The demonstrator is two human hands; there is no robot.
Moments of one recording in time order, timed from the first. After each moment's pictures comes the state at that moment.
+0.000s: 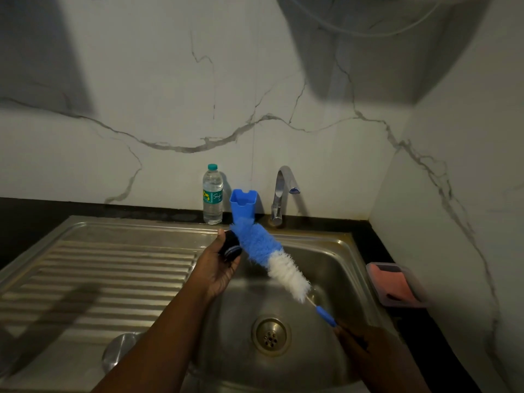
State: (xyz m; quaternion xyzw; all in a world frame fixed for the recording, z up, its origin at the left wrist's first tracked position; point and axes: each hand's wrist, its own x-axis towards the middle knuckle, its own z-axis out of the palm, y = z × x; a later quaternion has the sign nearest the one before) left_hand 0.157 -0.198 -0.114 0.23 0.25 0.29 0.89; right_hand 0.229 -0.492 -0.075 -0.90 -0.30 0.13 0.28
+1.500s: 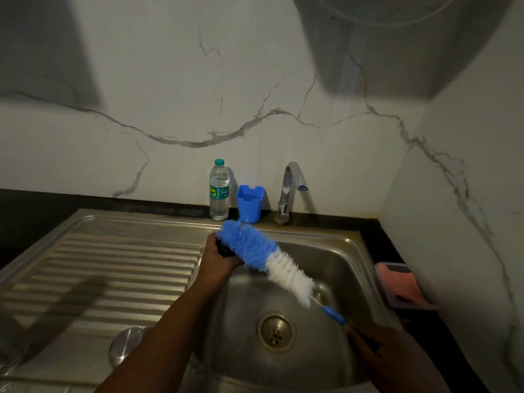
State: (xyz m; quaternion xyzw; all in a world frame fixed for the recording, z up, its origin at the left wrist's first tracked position) left_hand 0.144 -0.197 -0.136 0.64 0.33 0.34 0.60; right_hand 0.229 -0.501 -0.067 -0.88 -0.36 0.13 0.27
